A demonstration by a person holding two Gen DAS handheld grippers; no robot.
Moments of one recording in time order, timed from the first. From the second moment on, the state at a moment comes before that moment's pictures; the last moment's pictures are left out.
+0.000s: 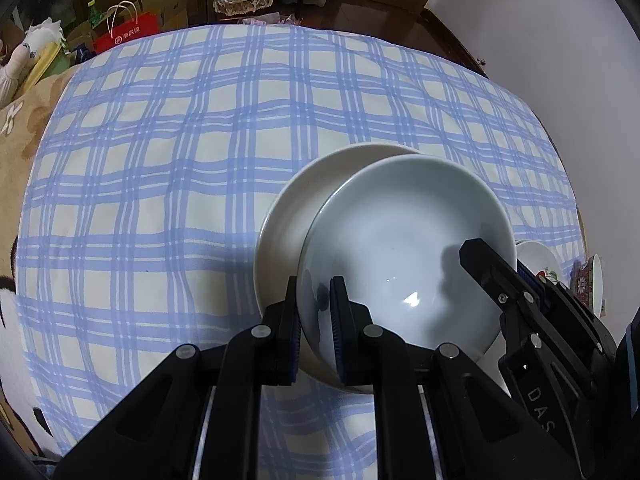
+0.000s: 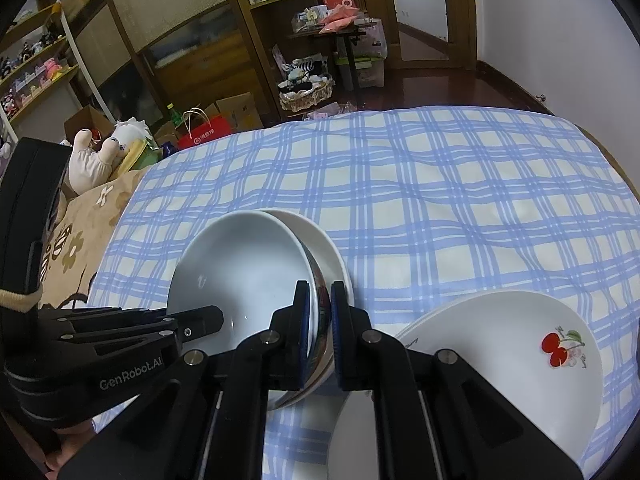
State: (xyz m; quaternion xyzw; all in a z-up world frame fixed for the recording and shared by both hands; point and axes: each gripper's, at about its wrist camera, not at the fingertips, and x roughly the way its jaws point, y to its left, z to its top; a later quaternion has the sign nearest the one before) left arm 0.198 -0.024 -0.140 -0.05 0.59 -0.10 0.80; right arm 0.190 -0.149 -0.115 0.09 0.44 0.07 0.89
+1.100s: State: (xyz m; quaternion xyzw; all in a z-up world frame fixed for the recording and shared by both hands) left arm 0.192 -0.030 -0.130 -0.01 0.57 -0.10 0.81; right arm 0.190 -0.157 -0.110 0.09 0.44 0.06 0.89
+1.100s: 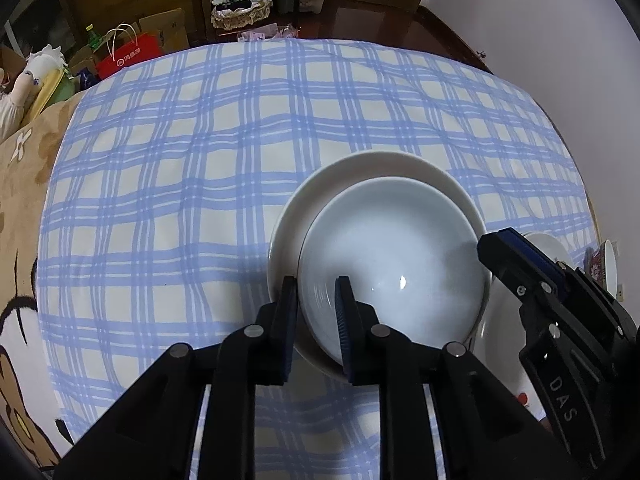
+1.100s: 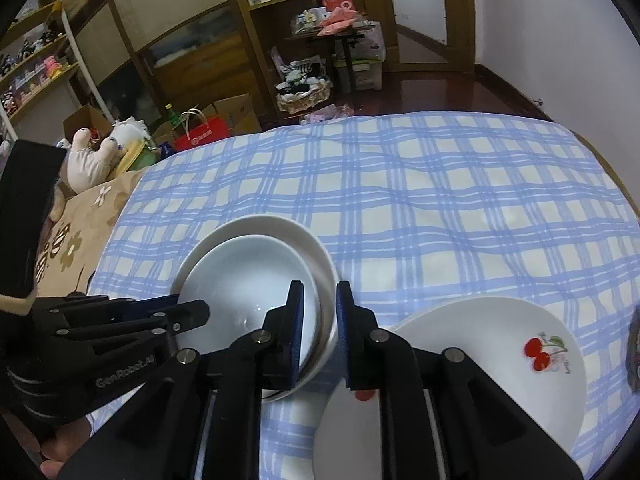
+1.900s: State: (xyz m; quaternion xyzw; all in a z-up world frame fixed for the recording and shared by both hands) left arm 0.150 -0.056 -0.051 0.03 0.47 -0.12 0.87; right arm 0.135 -0.243 -0.030 0.10 0.38 -0.05 0.92
